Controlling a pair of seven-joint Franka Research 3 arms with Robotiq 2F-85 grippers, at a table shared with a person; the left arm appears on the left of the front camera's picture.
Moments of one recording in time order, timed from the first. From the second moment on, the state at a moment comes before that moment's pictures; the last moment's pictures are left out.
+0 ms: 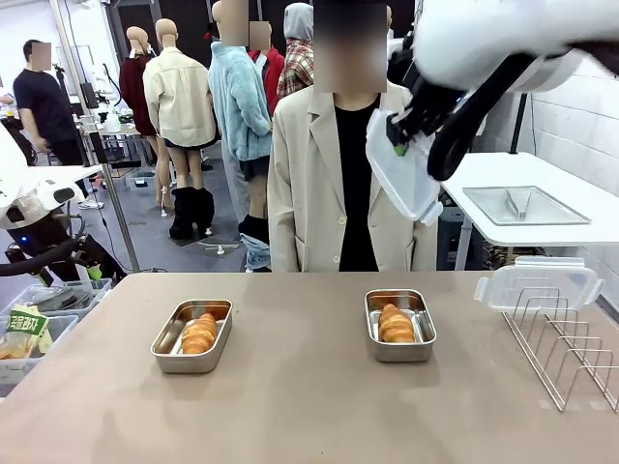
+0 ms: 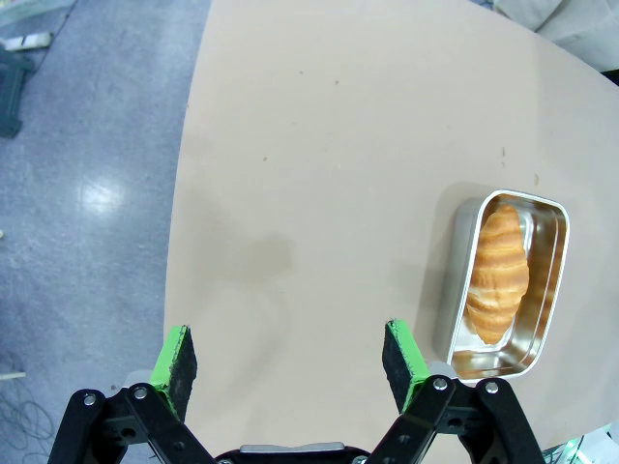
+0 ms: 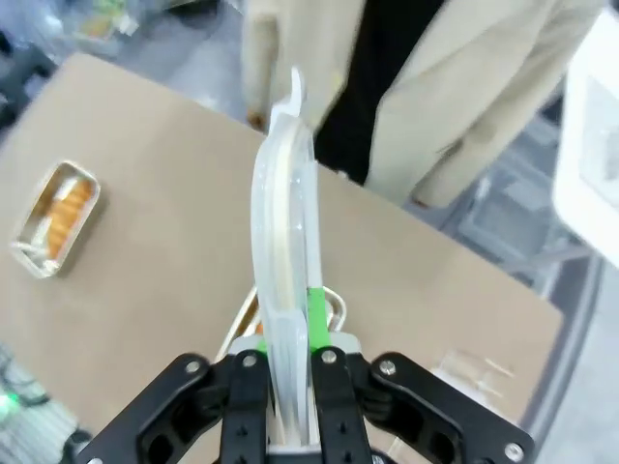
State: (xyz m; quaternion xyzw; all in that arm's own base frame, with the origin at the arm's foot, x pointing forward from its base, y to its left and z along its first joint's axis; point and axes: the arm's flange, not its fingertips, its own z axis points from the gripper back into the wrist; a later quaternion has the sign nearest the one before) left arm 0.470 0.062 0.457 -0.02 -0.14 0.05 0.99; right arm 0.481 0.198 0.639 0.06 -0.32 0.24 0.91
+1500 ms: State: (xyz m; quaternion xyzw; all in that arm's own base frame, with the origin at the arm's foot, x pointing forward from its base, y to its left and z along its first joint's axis) left arm 0.470 0.062 0.458 -0.02 -0.14 0.05 0.99; right arm 0.532 0.199 0.608 -0.03 -0.30 0.32 0.90
